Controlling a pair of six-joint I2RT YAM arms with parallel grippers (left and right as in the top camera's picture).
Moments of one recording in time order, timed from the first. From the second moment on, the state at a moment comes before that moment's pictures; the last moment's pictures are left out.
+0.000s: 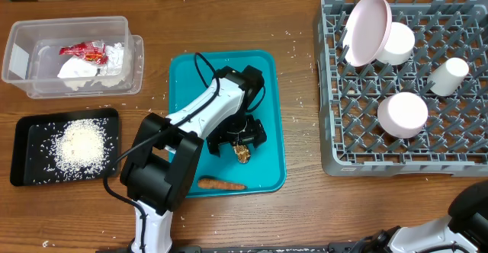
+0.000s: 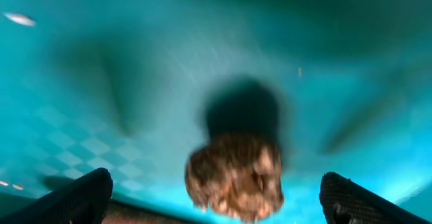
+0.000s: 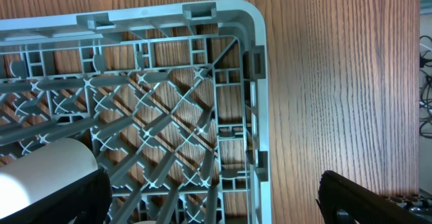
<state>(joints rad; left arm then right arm) -0.54 2.07 1.47 -1.18 0.13 -0.83 -0.77 1.78 1.82 -1.39 0.24 0.88</state>
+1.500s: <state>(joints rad) -0.58 2.03 1.37 -1.00 0.07 -1.07 -0.77 1.78 1.82 -1.39 0.24 0.88</state>
